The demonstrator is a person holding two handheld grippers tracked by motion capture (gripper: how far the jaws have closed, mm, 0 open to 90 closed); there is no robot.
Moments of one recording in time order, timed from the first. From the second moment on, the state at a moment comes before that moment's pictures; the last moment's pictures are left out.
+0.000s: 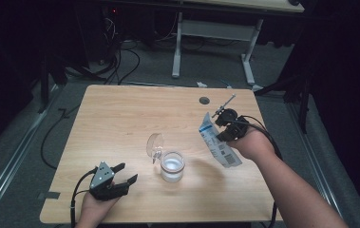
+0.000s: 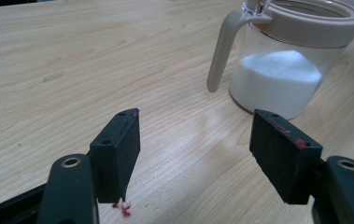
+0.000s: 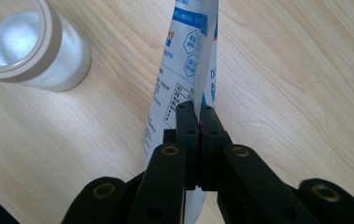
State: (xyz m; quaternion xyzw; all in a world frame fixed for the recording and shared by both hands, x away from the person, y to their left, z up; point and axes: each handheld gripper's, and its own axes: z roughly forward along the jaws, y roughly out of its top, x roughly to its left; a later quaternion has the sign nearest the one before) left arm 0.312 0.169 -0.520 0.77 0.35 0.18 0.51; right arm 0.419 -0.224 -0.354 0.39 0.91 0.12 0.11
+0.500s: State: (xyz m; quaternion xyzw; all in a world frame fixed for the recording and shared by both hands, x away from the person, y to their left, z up) left arm 0.311 0.174 -0.516 0.76 0.35 0.19 0.51; right arm 0.426 -0.233 -0.358 0.39 0.90 0.12 0.12
